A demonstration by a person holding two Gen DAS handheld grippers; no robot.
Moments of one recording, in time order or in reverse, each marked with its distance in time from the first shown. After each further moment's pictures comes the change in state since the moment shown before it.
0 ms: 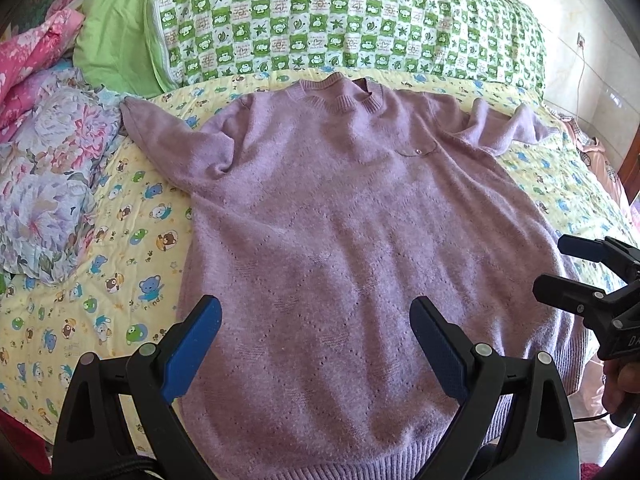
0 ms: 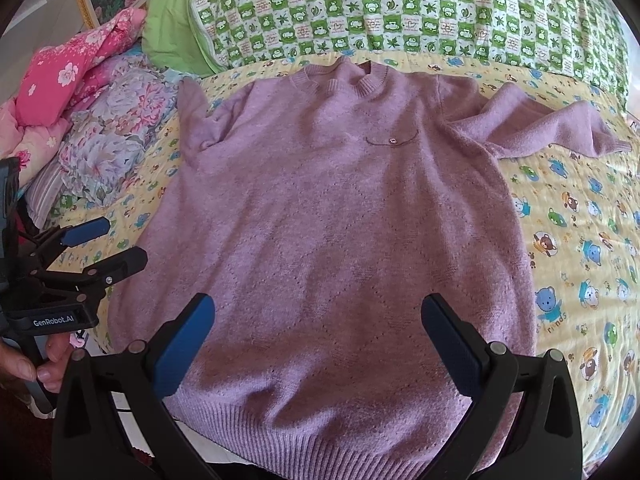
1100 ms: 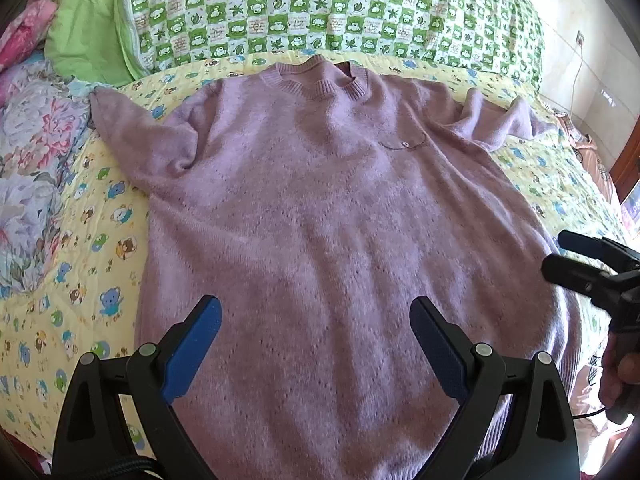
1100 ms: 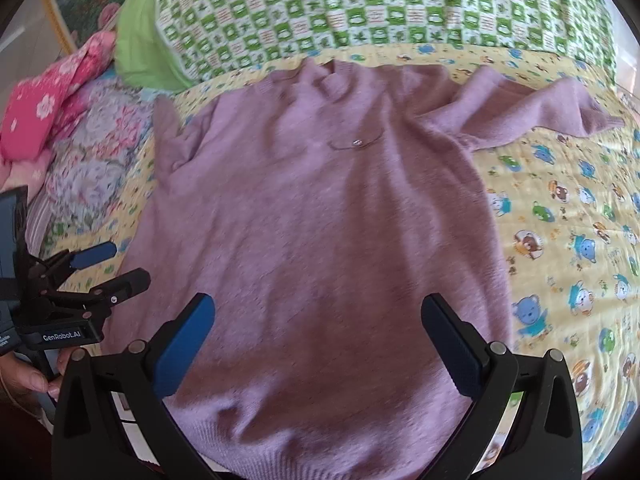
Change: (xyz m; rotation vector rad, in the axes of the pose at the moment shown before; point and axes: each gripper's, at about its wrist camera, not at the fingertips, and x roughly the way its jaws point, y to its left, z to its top) left arm 0.036 -0.018 0.030 -0.033 0.076 -0.088; right arm 0.007 -0.052 0.017 0.115 -0.006 0.004
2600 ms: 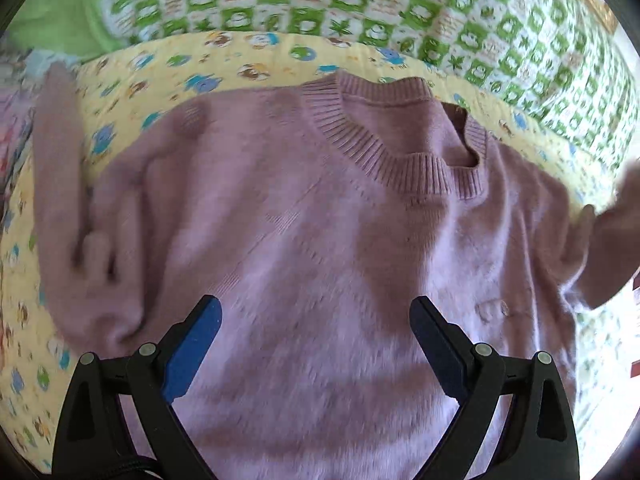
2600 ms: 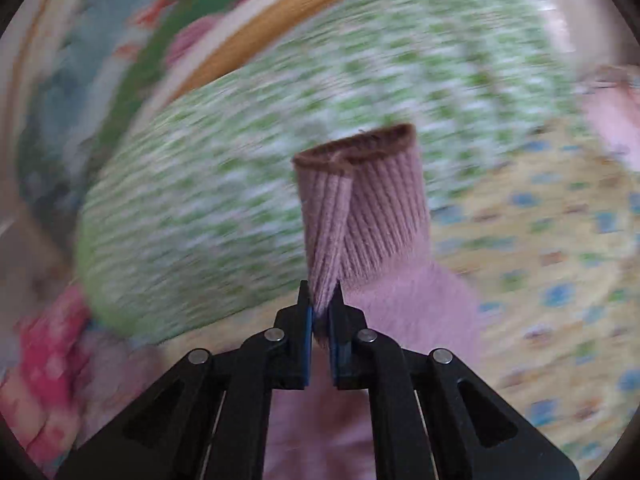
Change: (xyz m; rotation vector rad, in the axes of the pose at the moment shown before) left arm 0.164 0.074 0.167 -0.240 0.117 0.008; right arm -0.023 -0.116 0.253 0.250 -0.368 0.240
